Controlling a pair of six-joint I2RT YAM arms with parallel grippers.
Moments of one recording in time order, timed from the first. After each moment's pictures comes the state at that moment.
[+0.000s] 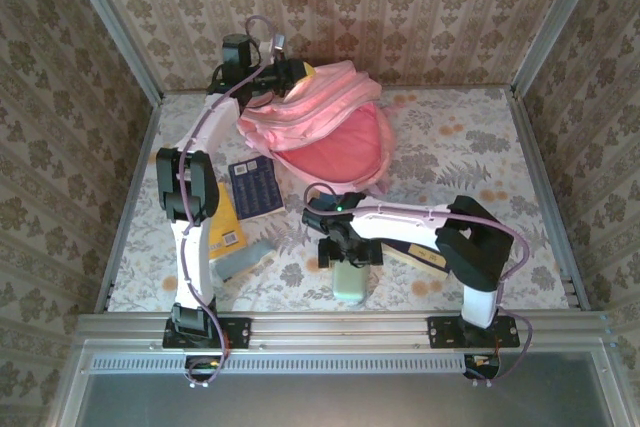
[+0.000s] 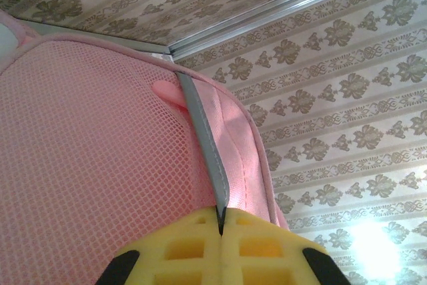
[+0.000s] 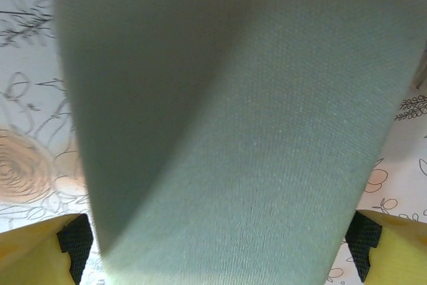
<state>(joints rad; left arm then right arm) -0.24 2.23 2.04 -0.10 1.05 -0.89 0.97 1.84 1.25 -1.01 0.01 1.00</state>
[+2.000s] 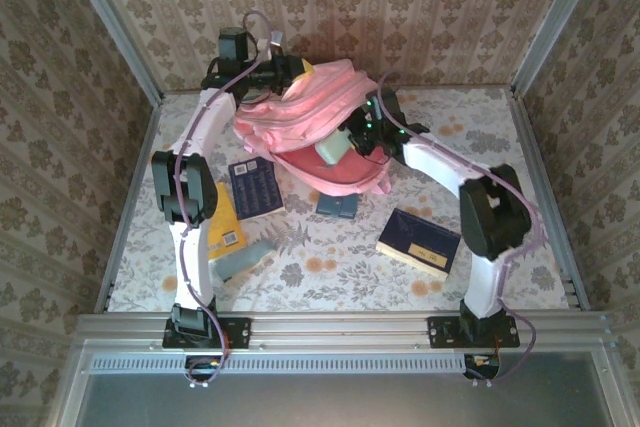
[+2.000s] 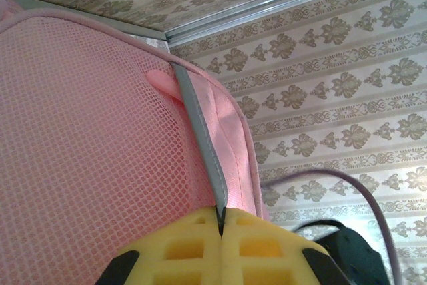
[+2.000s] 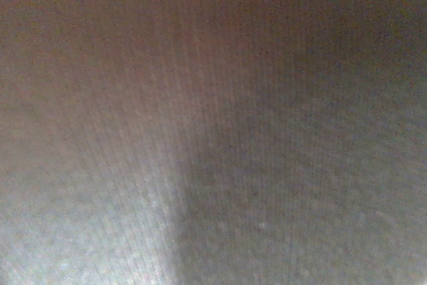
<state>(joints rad) -0.24 2.20 2.12 -0.27 1.07 -0.90 0.40 1.94 1.49 -0.14 -0.25 1.16</state>
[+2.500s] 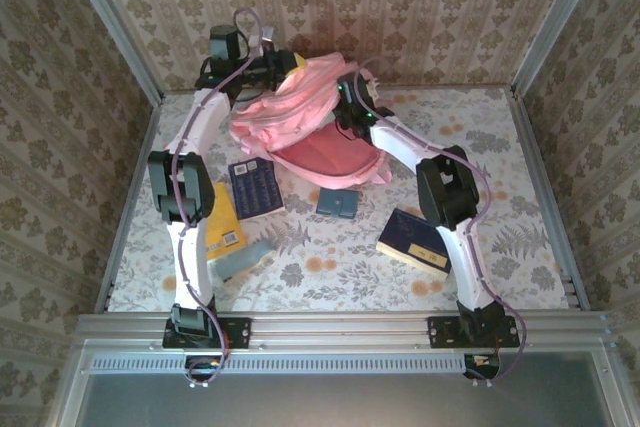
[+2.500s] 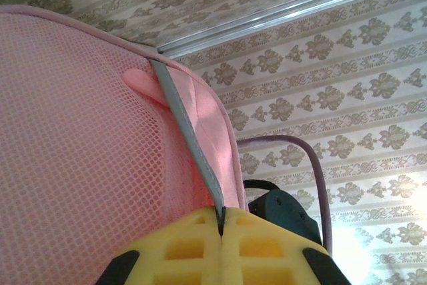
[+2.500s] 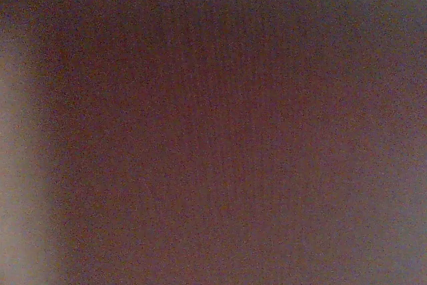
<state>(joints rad) -0.21 2.20 2.10 -0.16 1.09 -0.98 0.45 2.36 2.02 -0.15 0.14 1.33</state>
